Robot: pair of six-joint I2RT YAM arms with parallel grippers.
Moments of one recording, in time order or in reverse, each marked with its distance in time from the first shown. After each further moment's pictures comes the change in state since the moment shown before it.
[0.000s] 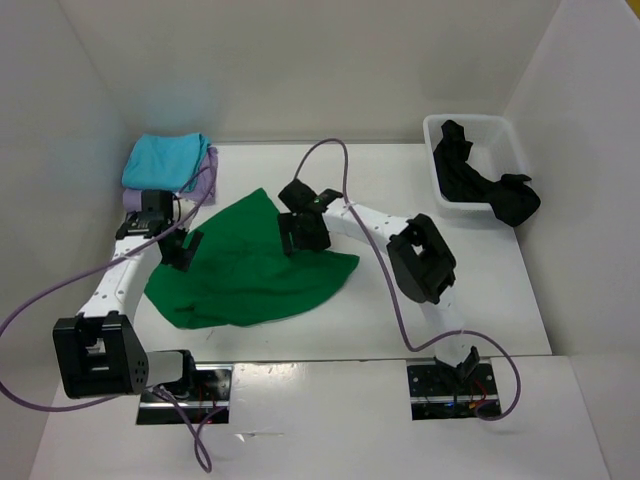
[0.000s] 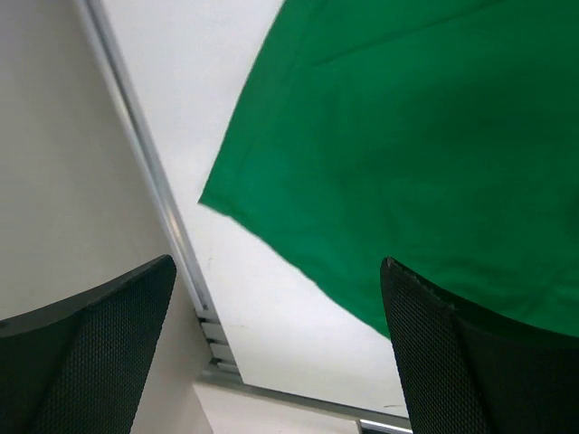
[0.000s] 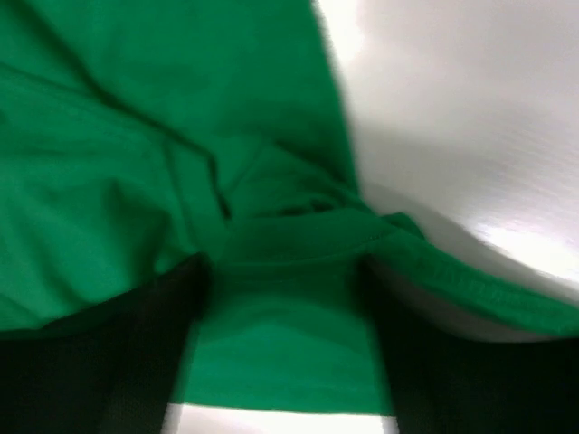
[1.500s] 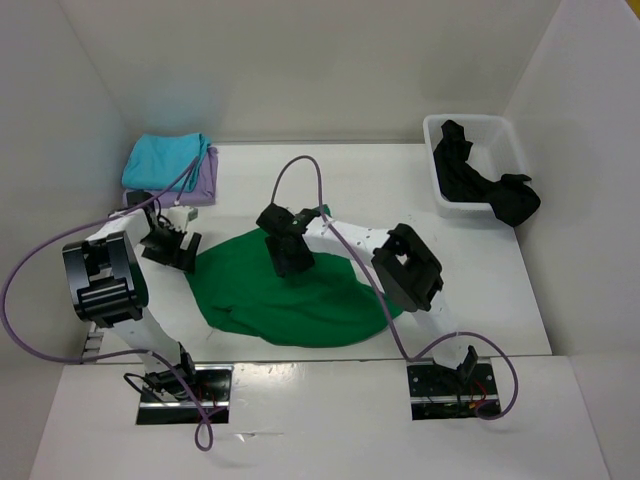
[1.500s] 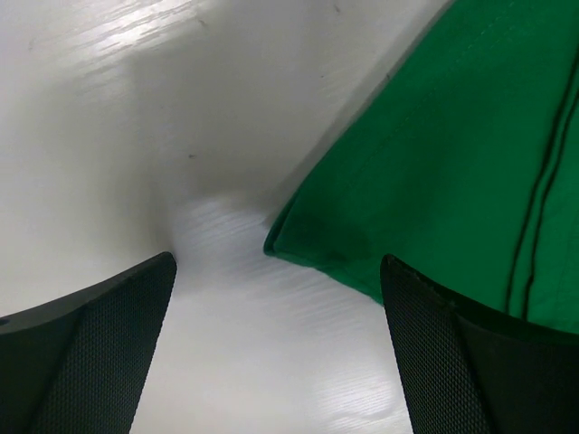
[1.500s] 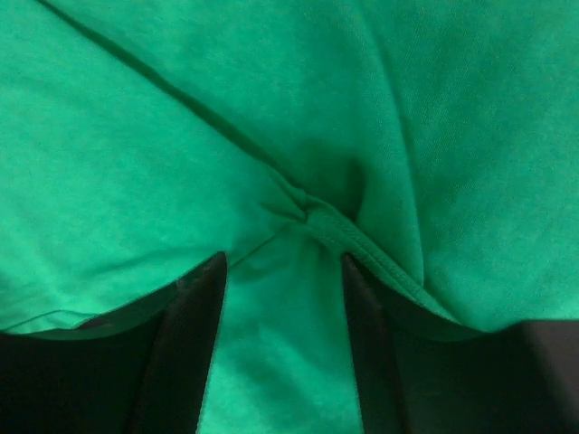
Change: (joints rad) left arm 0.248 0.456 0.126 0.029 0.457 0.178; right arm 0.140 0.041 0.001 -0.027 0.072 -0.008
